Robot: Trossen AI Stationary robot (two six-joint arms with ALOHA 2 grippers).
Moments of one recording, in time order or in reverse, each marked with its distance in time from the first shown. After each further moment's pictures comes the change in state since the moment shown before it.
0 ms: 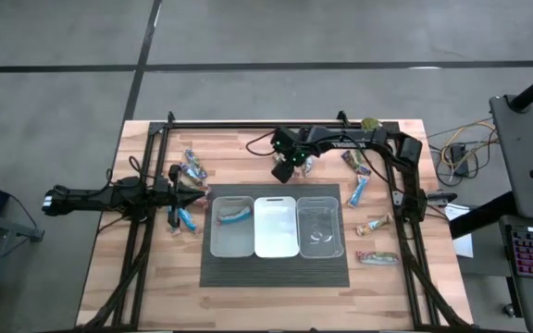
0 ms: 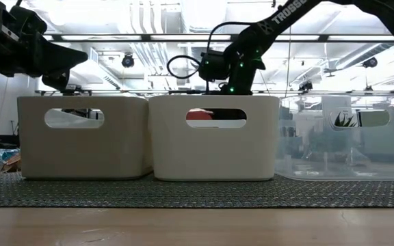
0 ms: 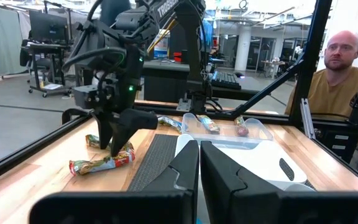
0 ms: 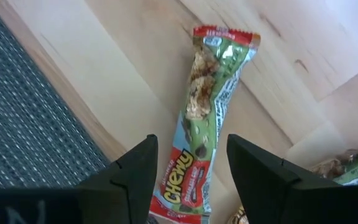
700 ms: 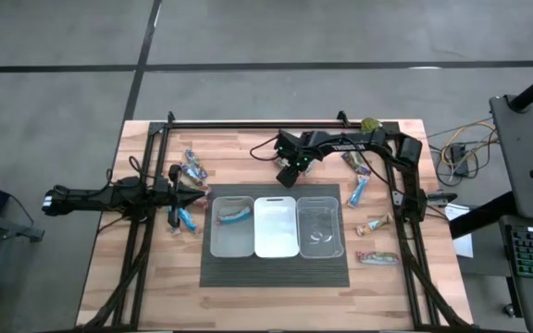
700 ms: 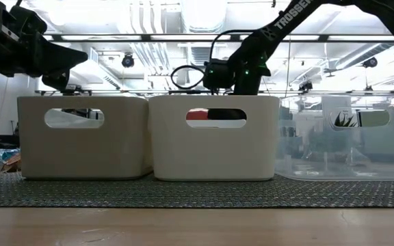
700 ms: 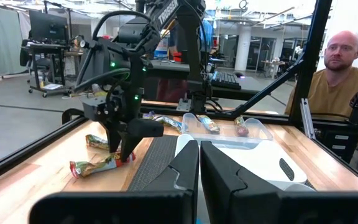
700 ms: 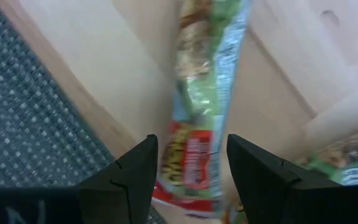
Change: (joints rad) left arm 0.000 0.000 0.000 0.000 0.000 0.000; right arm 0.000 0.000 -0.078 0.017 -0.028 -0.012
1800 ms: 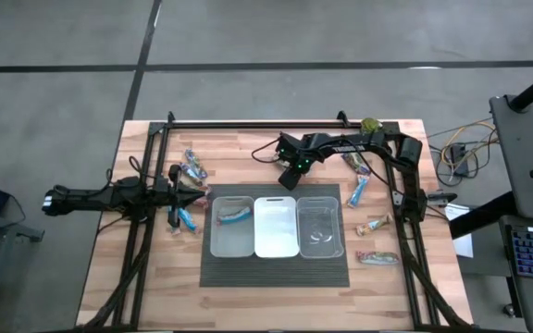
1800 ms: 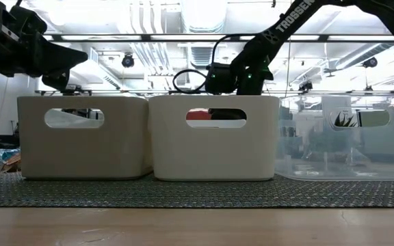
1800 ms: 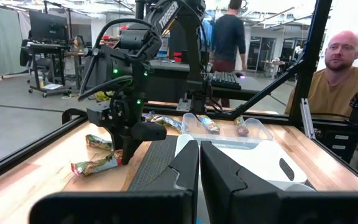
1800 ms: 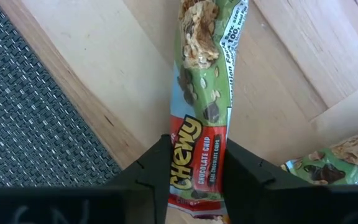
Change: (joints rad) left arm 0.000 0.000 0.000 0.000 0.000 0.000; right arm -0.001 0.000 -0.044 0.034 -0.009 -0.018
